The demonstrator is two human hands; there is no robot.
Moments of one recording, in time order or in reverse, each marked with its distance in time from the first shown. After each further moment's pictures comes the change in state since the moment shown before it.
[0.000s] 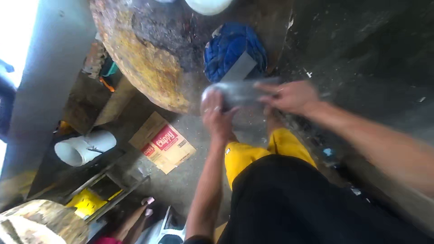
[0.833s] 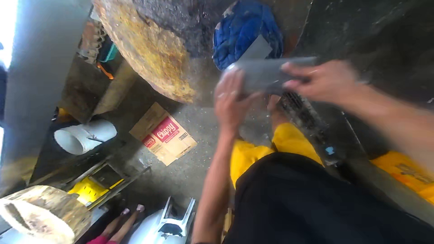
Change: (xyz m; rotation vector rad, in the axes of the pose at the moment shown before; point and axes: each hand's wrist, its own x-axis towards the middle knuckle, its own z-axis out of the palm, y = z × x) left_hand 0.004 0.009 0.001 -0.036 -0.180 0.045; right_hand -0.005 0.003 -0.031 -0.064 -0.024 0.083
